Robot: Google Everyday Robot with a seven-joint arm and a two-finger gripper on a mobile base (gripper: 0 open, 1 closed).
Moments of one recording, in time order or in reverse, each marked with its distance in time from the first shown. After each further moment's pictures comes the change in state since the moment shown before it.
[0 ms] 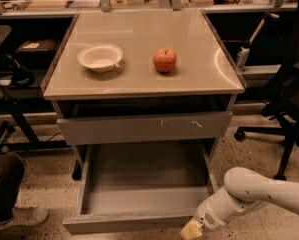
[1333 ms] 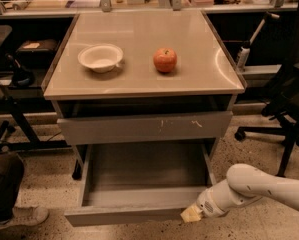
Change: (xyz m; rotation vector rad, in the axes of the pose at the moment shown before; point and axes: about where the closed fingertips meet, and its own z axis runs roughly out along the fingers) arm -0.032 -0.058 -0.007 0.117 -0.136 0.047
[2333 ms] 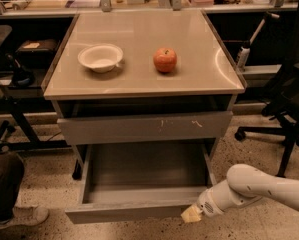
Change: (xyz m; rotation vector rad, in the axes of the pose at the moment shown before) arm 0.001 0.000 0.000 0.000 0.000 0.000
